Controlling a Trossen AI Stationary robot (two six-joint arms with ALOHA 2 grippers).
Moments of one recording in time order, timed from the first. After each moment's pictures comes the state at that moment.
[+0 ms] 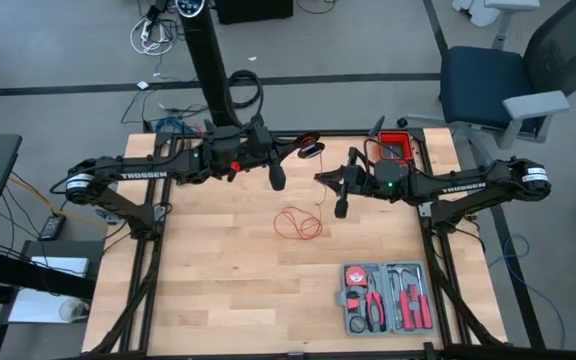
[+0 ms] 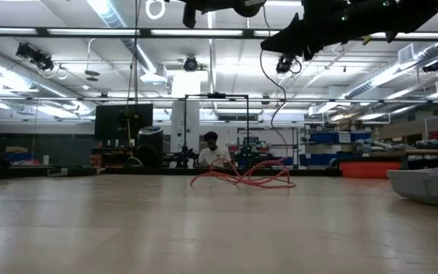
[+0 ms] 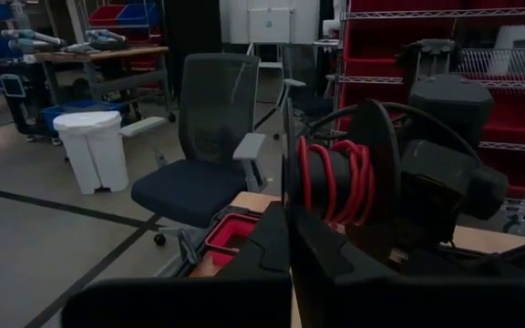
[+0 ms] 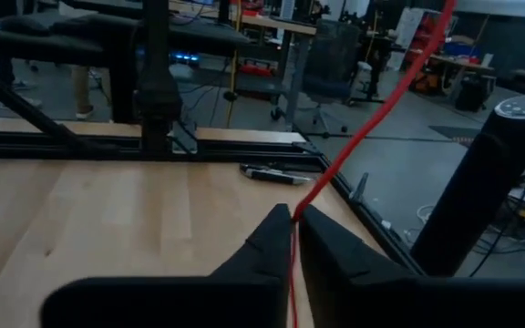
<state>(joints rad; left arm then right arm) 0.18 1.42 1.21 0.19 -0.16 0.00 -0.08 1.15 0.62 0.44 0.21 -0.15</state>
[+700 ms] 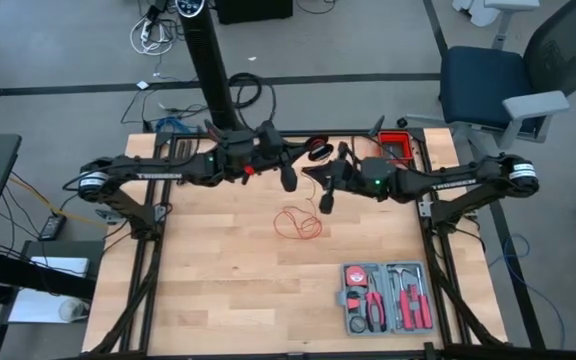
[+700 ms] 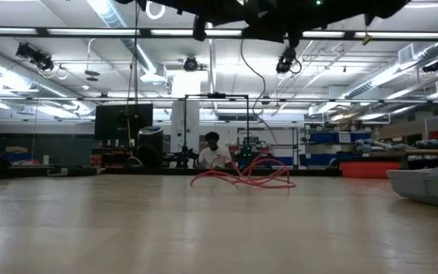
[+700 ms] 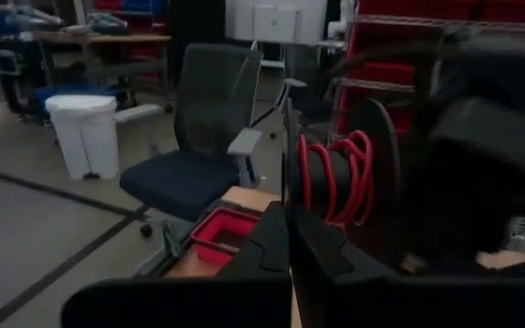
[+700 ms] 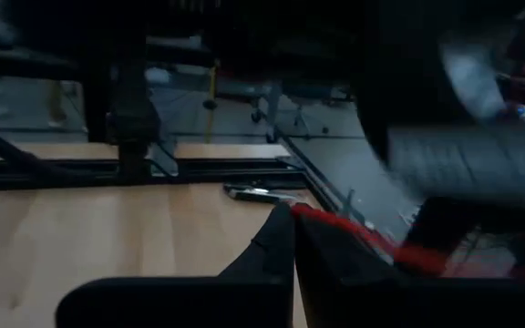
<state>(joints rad) 0.17 1.51 1.21 0.29 -0.18 -0.09 -0.05 1.28 0.80 0.39 0.30 -0.13</state>
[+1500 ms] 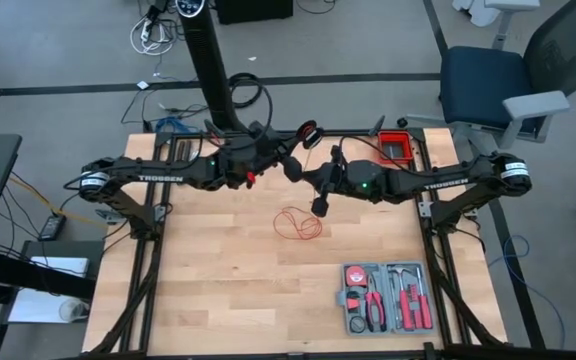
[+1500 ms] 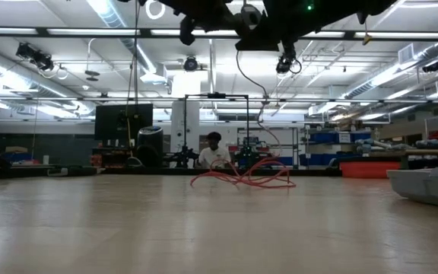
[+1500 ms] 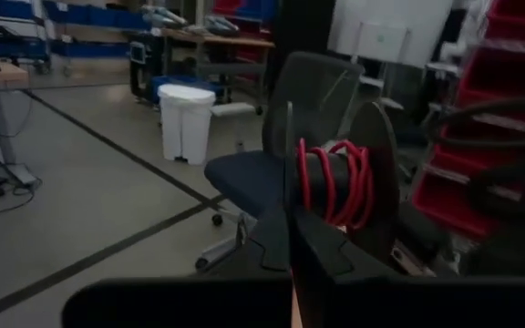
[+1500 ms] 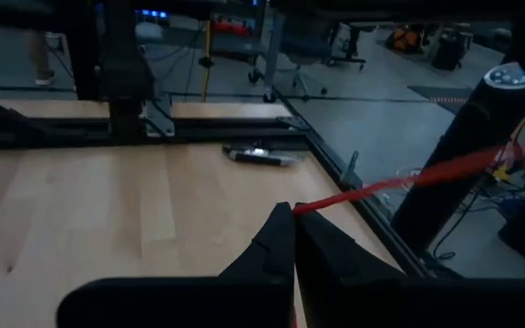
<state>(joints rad) 0.14 1.53 1.20 0.29 -0.51 -0.19 -0.03 1.35 0.88 0.26 0.35 -0.10</state>
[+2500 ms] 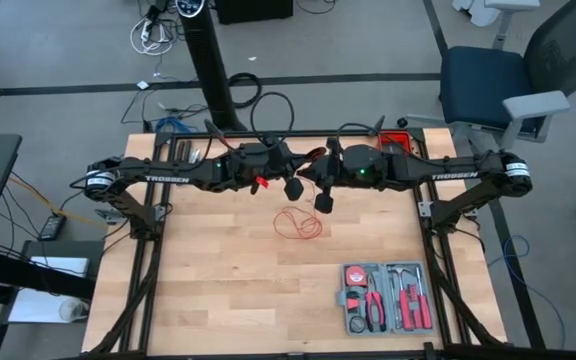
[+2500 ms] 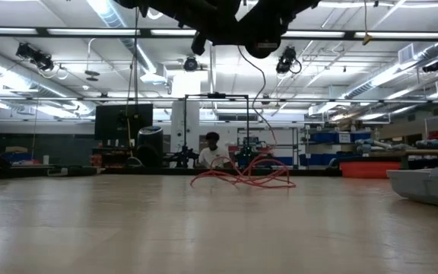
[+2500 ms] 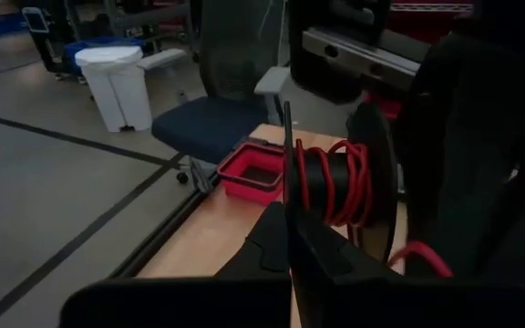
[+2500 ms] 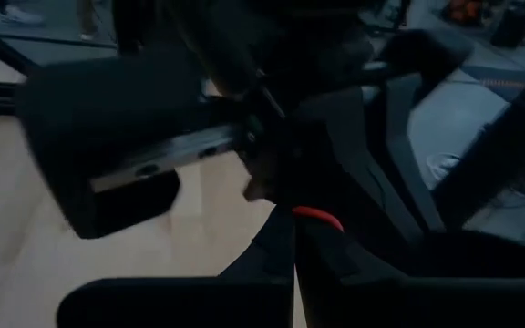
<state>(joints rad) 0.14 1.58 1.21 0.16 -0.29 -0.06 -0.05 1.34 1.12 -0.12 0.21 -0.13</state>
